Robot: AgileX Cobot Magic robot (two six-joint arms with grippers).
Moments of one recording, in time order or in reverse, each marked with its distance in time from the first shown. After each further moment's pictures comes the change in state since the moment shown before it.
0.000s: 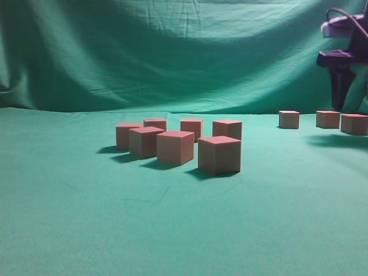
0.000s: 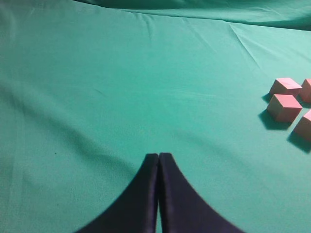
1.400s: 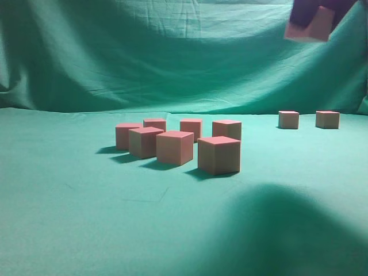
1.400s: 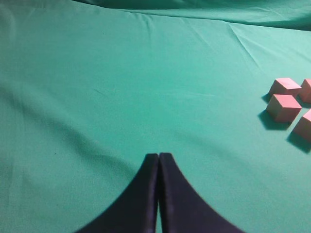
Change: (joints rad) left arm 0.000 0.000 0.000 0.000 0.000 0.000; right arm 0.370 -0.574 0.438 0.152 0.100 -0.136
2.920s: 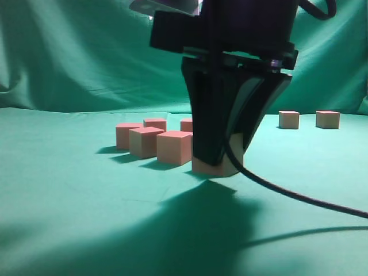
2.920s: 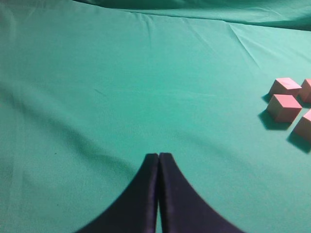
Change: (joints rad) left arm 0.000 0.000 0.000 0.000 0.000 0.000; right arm 0.449 0.245 0.125 -0.133 -0.190 0.086
